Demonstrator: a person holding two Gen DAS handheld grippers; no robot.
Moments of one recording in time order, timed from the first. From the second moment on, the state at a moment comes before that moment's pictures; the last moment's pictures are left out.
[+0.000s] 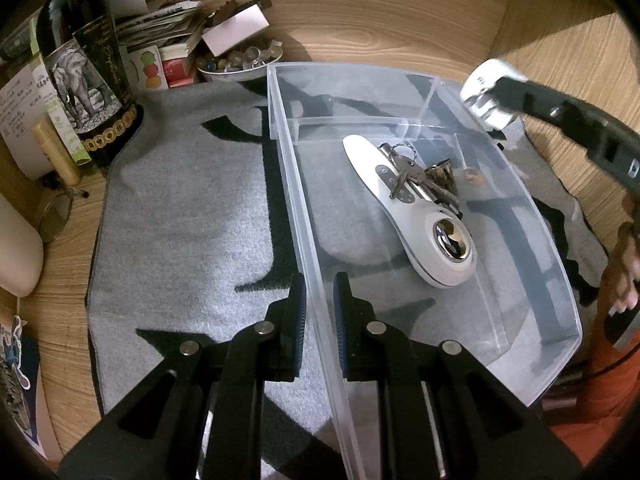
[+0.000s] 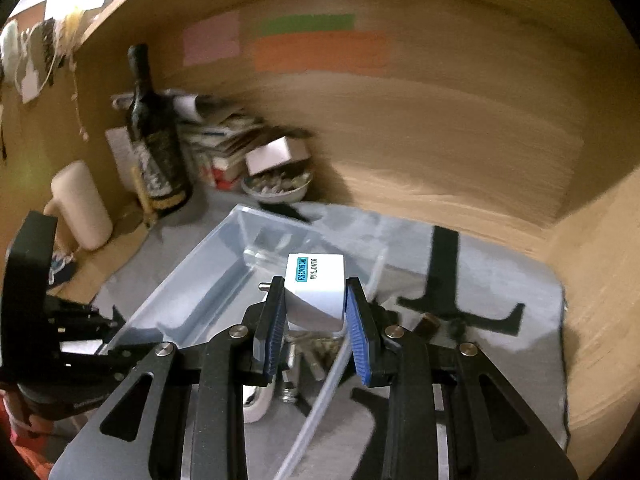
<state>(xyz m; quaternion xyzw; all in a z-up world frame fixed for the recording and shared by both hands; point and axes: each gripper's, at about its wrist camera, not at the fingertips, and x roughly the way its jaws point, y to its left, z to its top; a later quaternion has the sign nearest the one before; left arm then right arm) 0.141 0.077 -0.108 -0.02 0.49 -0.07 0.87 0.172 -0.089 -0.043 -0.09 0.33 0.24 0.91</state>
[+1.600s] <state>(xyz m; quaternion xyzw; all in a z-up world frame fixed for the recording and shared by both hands) 0.140 0.076 -0.109 -0.02 0.49 -0.07 0.87 0.206 -0.166 -0.034 -0.07 0.34 0.12 0.93</state>
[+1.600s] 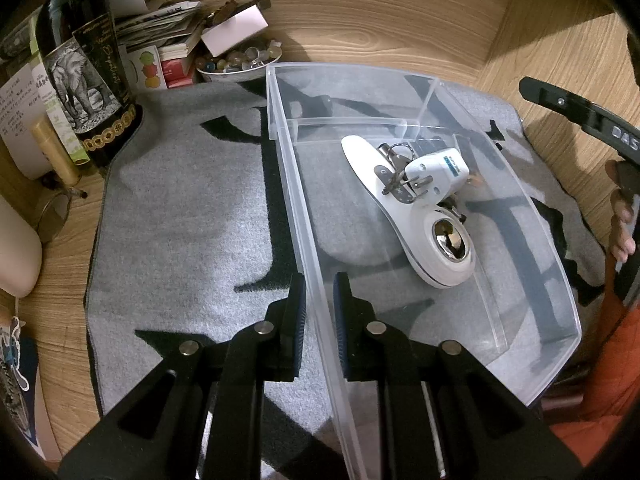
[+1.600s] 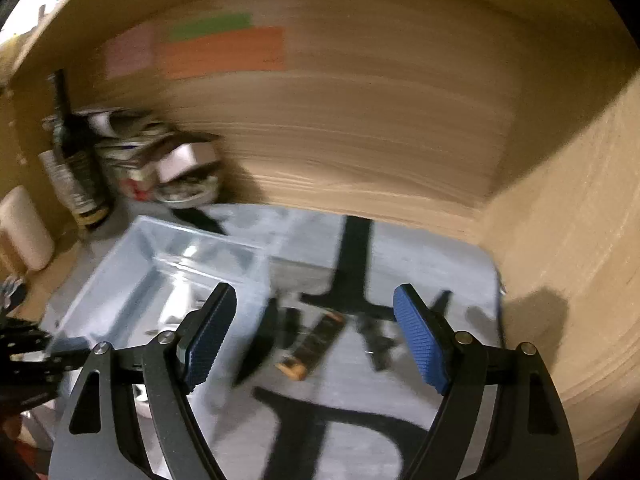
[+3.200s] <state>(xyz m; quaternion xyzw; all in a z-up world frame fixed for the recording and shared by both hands) 0.140 0.075 -0.109 -0.02 0.49 -0.07 0.87 0.199 -0.162 -0.047 -0.10 0.35 0.14 0.92</state>
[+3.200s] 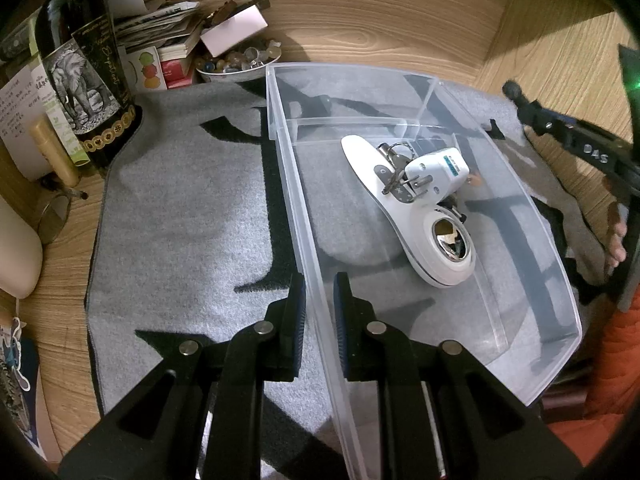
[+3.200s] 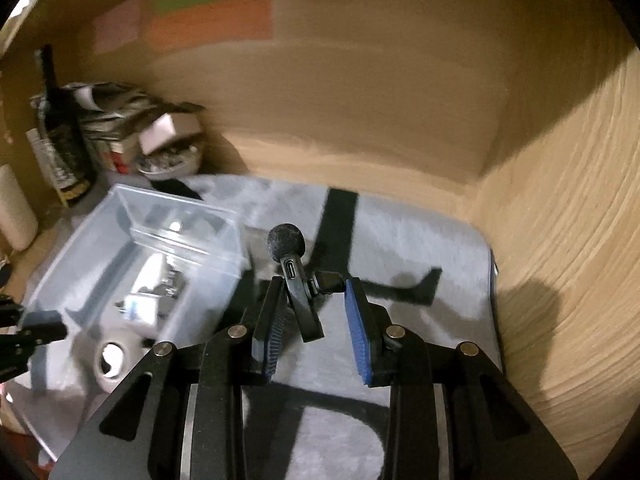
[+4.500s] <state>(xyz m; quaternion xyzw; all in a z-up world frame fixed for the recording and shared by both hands) 0.138 0.076 -0.109 -0.03 0.48 -0.08 0.87 0.196 -0.081 -0.058 -0.12 0.37 0.24 0.89</state>
